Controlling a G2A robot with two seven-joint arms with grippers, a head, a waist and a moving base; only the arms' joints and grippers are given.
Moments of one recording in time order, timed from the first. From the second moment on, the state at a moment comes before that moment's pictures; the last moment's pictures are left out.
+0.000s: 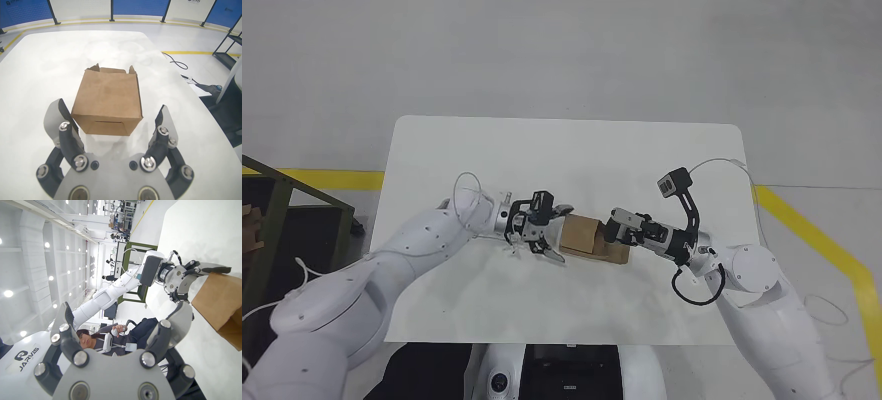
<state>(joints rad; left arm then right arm) 0.61 -1.11 -0.29 -0.82 1.60 -0.91 0.91 -1.36 -1.11 1.25 -1.78 0.40 -0.18 0.89</state>
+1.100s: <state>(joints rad) 0.58 -1.17 -0.25 -0.74 1.58 -0.92 0.90 -1.52 -1.08 1.31 -1.89 0.03 0.09 0.81</state>
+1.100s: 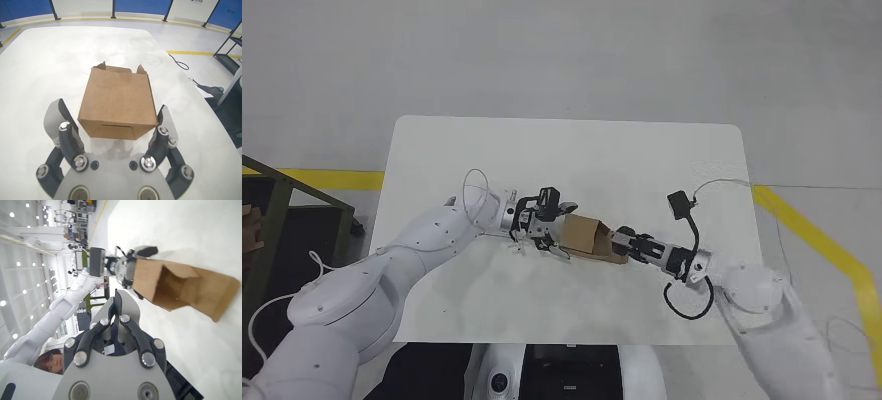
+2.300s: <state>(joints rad) 0.58 -1.20 -0.25 -0.70 1.57 -0.91 0.91 -1.43 -1.12 1.13 -1.60 0.05 0.07 0.66</state>
